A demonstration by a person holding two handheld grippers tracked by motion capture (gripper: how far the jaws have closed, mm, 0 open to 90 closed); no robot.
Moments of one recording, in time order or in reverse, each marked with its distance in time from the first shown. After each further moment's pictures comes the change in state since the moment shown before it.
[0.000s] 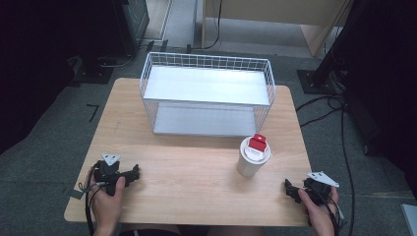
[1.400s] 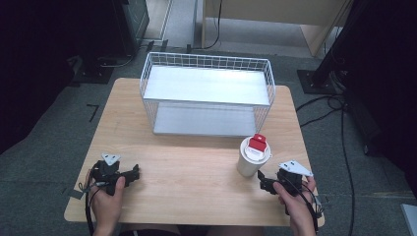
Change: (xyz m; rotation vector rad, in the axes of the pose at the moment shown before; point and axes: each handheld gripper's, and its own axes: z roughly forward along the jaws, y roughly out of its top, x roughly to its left) left arm 0.000 0.000 0.000 0.000 0.000 0.000; right arm 0.089 0.043 -0.016 -0.084 0.181 -0.129
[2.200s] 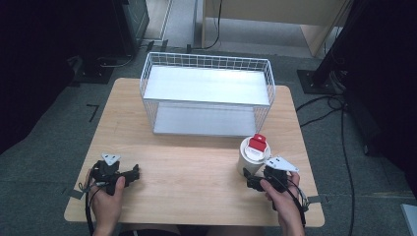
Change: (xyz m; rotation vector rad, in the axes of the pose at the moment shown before) left arm 0.000 0.000 0.000 0.000 0.000 0.000; right arm 0.031 0.012 0.015 -0.034 0.109 -0.035
